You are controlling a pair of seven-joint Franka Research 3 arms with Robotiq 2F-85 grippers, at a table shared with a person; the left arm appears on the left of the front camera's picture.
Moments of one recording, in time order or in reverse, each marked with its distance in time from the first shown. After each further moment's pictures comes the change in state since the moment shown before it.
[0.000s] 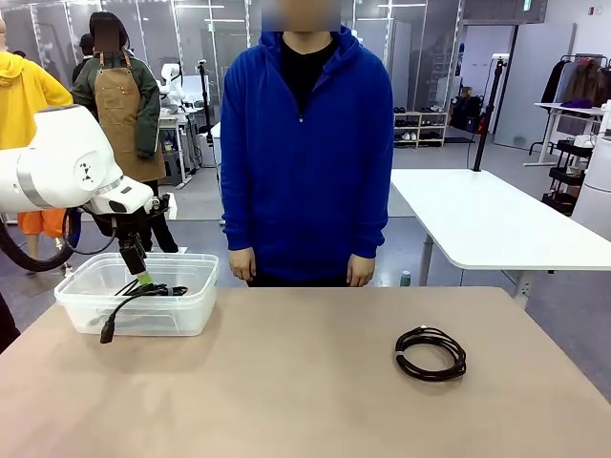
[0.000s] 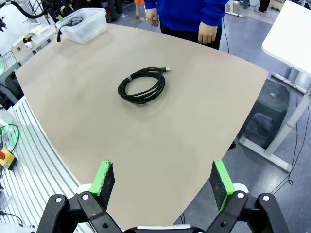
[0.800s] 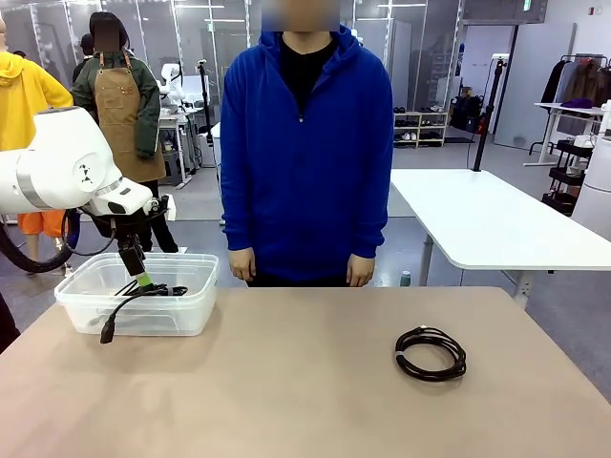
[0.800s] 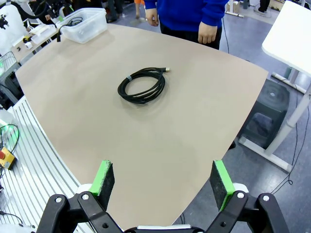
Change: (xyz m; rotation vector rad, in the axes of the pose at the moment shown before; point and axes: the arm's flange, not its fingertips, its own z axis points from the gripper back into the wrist) left arm -0.003 0.001 -0.002 -0.002 0.002 0.004; right arm 0.000 0.000 0.000 0.000 0.000 0.000
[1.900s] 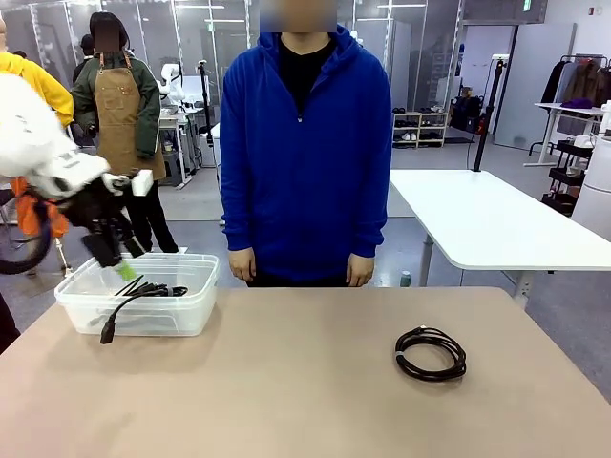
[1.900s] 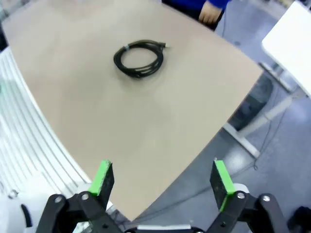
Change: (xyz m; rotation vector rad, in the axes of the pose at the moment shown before) left arm -0.032 -0.069 0.079 -0.204 -0.264 -0.181; right arm 0.078 0.051 0.000 -0.113 0.285 0.231
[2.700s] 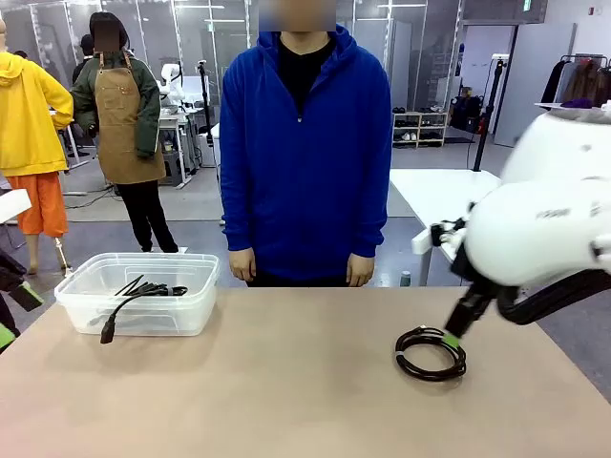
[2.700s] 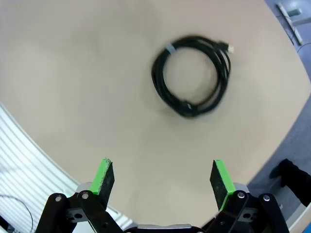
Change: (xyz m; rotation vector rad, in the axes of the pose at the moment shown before) left arm -0.090 -0.173 0.058 -0.051 -0.077 0.067; right arm 0.206 0.153 -0.231 -0.067 0.511 0.031
